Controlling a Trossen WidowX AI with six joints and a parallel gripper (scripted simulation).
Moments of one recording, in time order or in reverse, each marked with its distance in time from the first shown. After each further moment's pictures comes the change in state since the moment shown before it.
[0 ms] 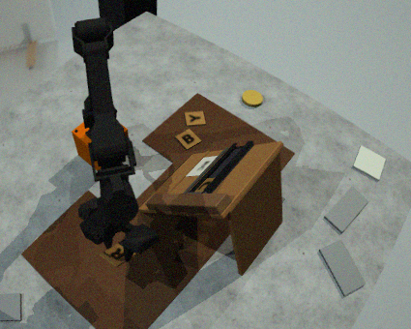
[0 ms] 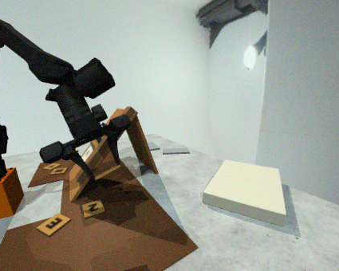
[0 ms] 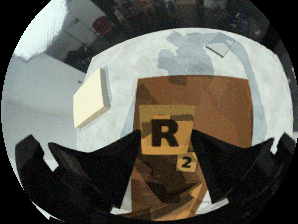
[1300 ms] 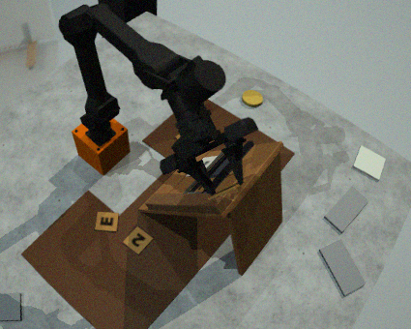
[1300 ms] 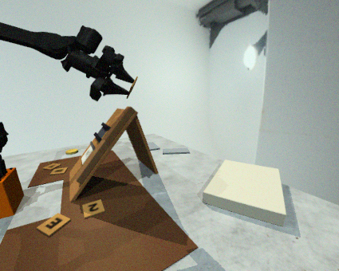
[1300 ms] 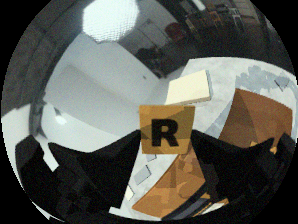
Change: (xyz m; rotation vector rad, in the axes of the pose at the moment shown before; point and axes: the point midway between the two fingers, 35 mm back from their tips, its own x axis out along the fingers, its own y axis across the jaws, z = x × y) arm -0.193 0.170 -0.098 -0.218 -0.109 0.681
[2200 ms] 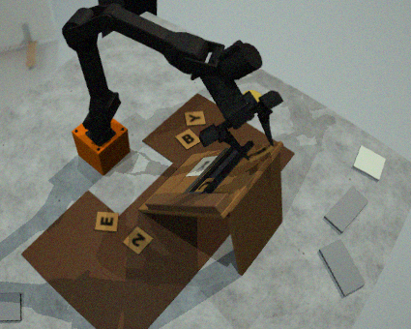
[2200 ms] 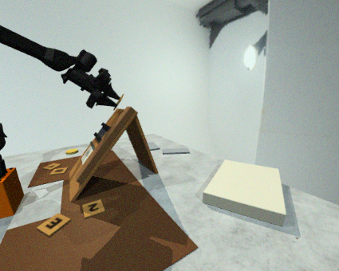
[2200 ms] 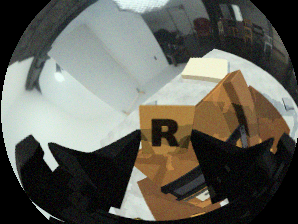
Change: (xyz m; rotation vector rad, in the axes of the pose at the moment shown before) arm -0.029 0.036 -0.139 -0.341 0.194 0.051
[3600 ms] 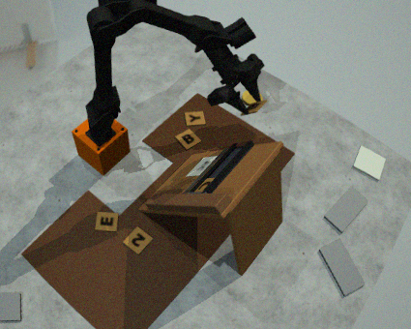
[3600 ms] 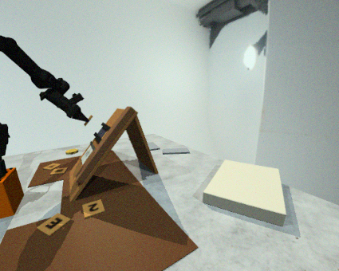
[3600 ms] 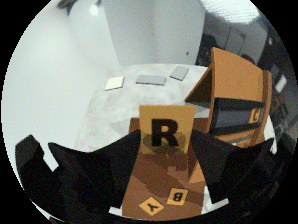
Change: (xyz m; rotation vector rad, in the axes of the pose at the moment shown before) arm -0.065 0.045 -0.203 -0.662 0.177 0.099
